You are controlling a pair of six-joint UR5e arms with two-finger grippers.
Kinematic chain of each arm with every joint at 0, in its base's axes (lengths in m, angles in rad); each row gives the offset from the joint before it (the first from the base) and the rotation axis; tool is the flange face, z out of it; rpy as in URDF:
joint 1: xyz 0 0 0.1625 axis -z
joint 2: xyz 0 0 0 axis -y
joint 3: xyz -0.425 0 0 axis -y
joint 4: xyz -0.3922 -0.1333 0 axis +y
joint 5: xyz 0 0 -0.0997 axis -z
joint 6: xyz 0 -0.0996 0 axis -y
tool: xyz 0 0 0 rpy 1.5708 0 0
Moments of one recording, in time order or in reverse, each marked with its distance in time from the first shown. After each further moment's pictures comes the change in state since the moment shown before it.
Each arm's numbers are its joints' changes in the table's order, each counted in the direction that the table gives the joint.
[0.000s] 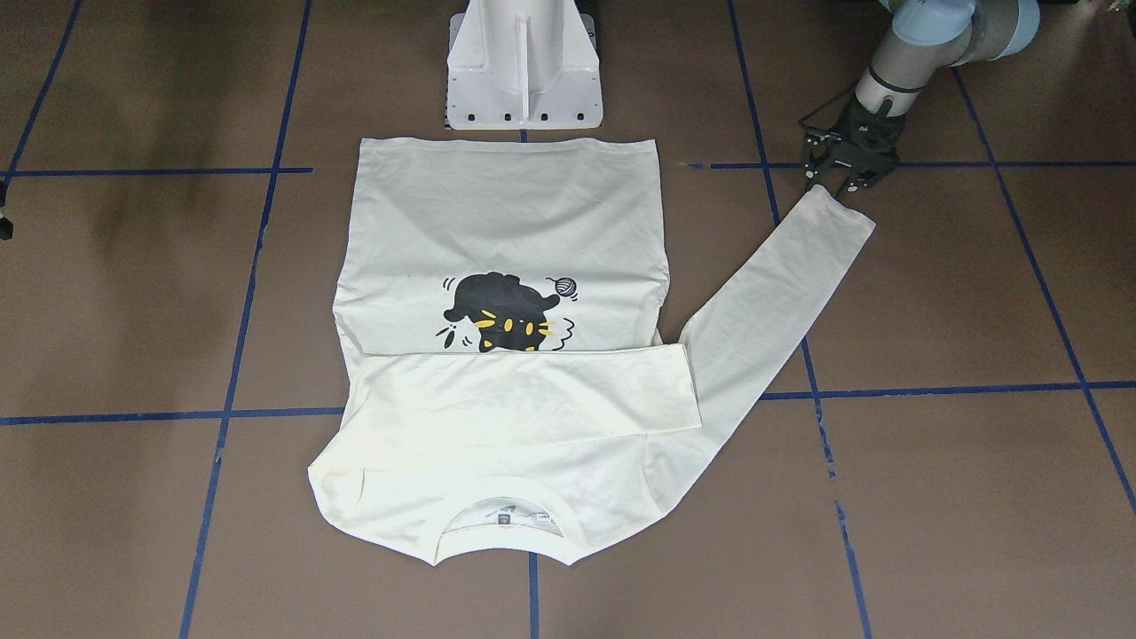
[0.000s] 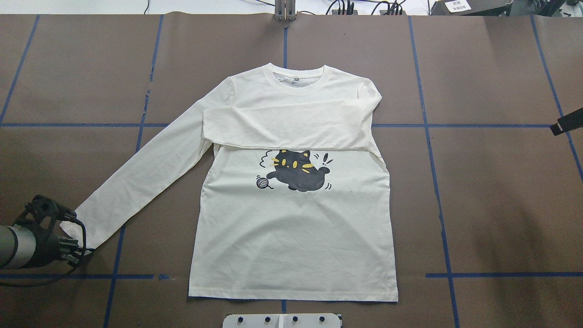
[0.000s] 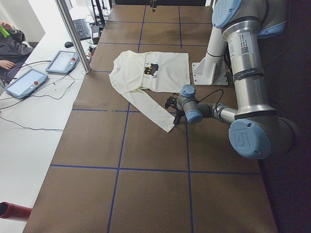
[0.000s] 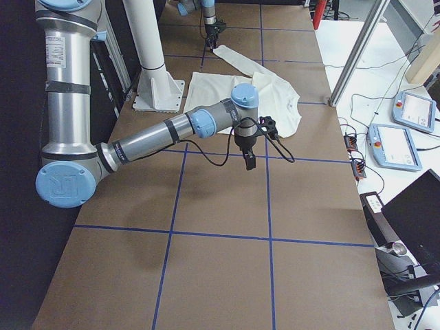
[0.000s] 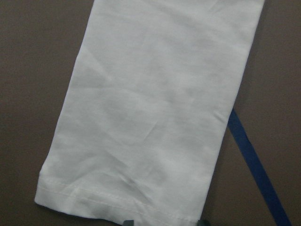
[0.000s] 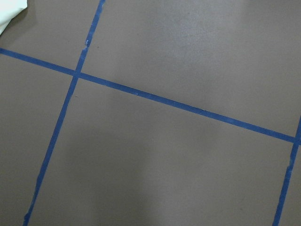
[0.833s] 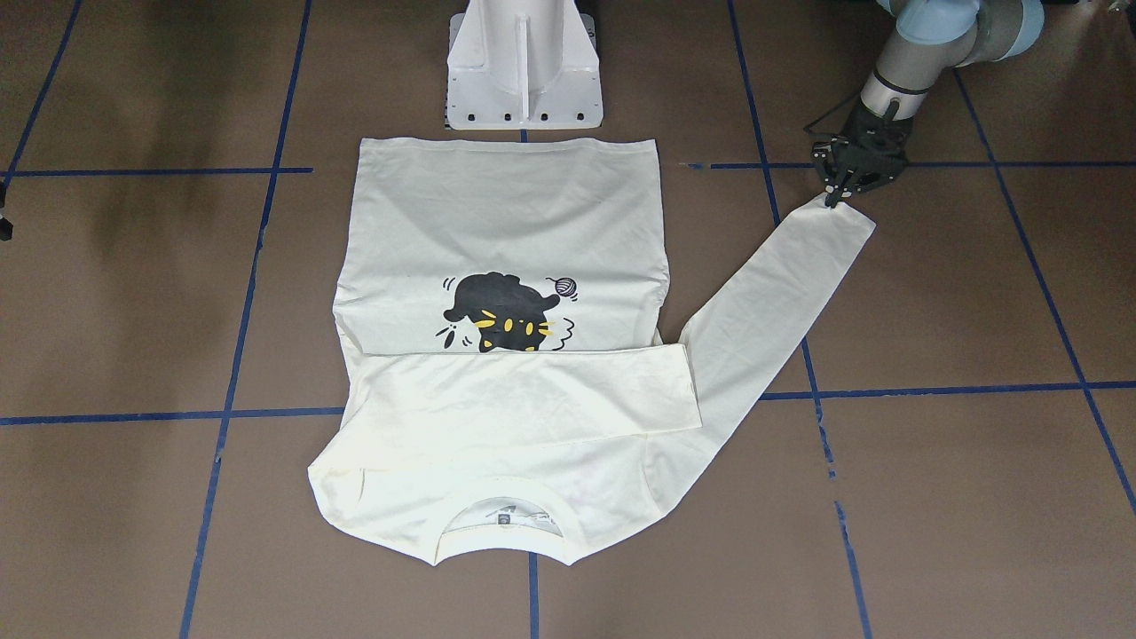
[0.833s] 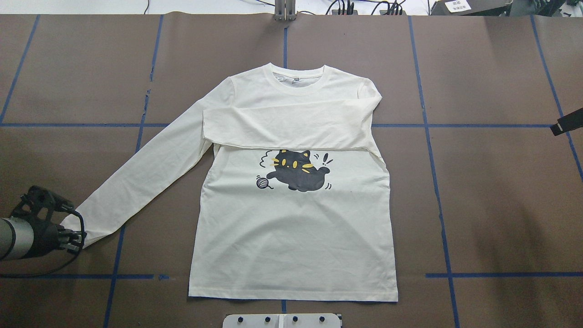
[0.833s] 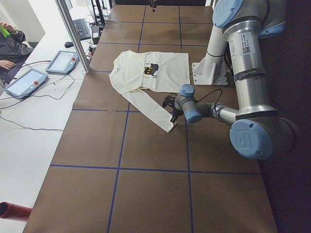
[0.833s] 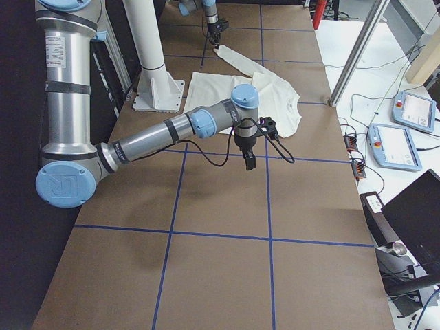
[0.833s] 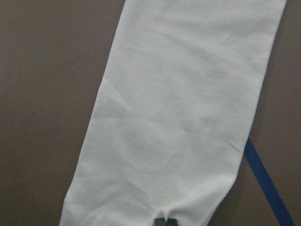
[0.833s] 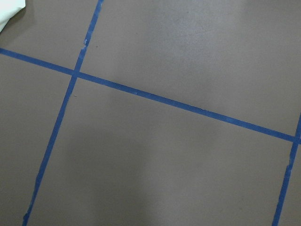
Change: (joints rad) left arm 0.054 -0.015 -0.005 -0.005 0.044 0.046; right arm 0.000 0.000 -0.002 0.000 0.000 0.001
